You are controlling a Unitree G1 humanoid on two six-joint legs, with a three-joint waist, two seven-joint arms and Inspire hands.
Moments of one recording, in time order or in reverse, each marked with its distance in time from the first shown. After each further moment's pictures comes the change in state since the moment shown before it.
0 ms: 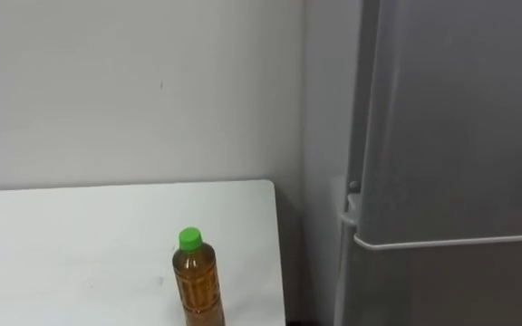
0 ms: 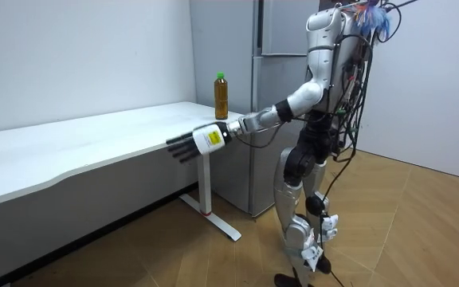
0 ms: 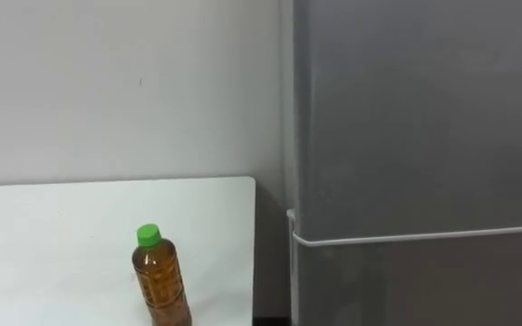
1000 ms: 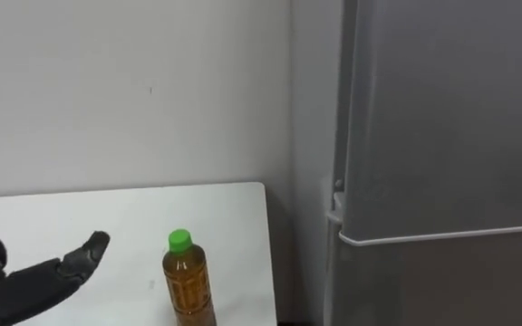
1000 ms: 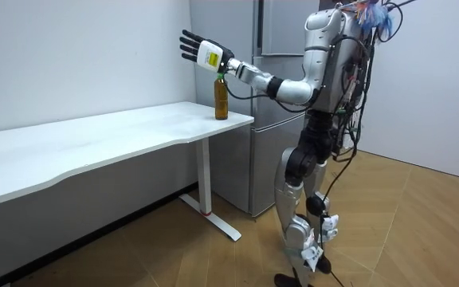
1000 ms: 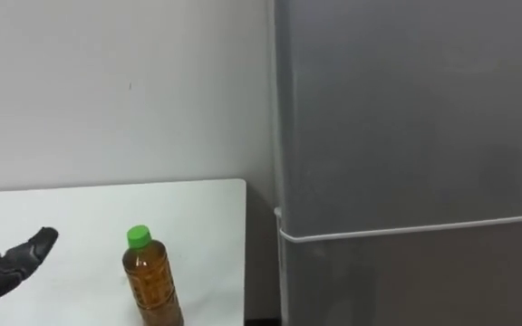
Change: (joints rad) left arm -0.125 0.005 -0.112 -0.636 0.066 0.006 -0.183; right arm 0.005 0.013 0.018 -0.022 0.002 0.002 0.006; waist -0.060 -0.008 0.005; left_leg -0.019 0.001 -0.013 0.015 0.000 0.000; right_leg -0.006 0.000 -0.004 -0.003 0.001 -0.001
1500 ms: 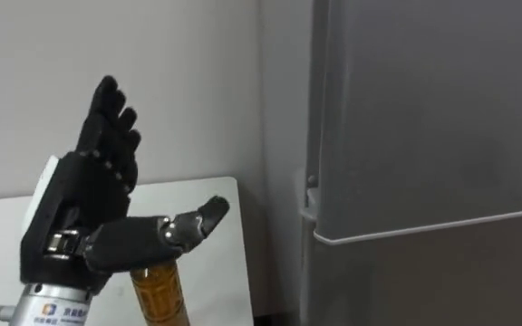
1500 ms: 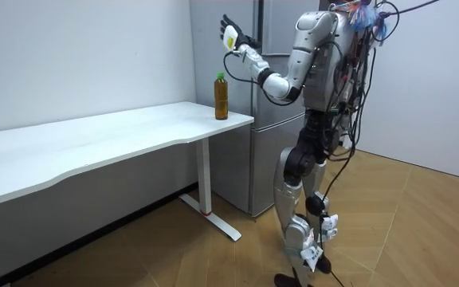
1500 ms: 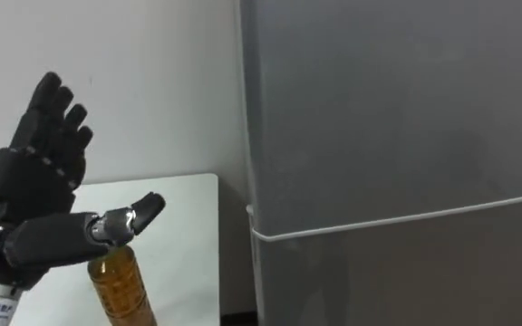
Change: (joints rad) left arm -0.168 0.002 -0.153 -0.107 -0.069 0.069 -0.314; right arm -0.041 0.001 0.017 0.006 -0.014 0.008 0.027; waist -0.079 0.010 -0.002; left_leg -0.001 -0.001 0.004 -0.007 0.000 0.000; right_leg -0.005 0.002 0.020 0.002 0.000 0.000
